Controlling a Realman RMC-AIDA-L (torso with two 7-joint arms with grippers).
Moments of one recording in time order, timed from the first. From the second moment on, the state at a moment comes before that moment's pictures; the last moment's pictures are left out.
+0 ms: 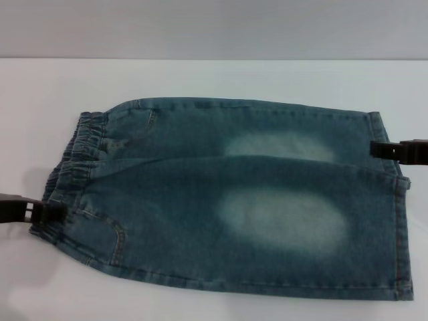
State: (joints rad) left arm 0.00 -2.06 -1.53 -1.75 2.82 -1.18 0.14; right arm -0.01 2.08 1.56 1.88 -2.65 1.10 -0.01
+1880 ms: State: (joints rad) left arm -0.10 -2.06 -1.52 -1.70 2.83 -1.31 0.04; right arm -0.02 2.07 1.59 1.95 -2.66 1.09 -0.03
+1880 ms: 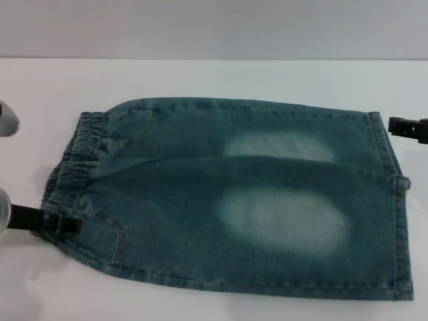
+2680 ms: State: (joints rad) left arm -0.10 -2.06 -1.51 -1.72 2.83 -1.31 0.02; right arm -0.04 2.07 1.60 1.99 -2.66 1.12 -0.04
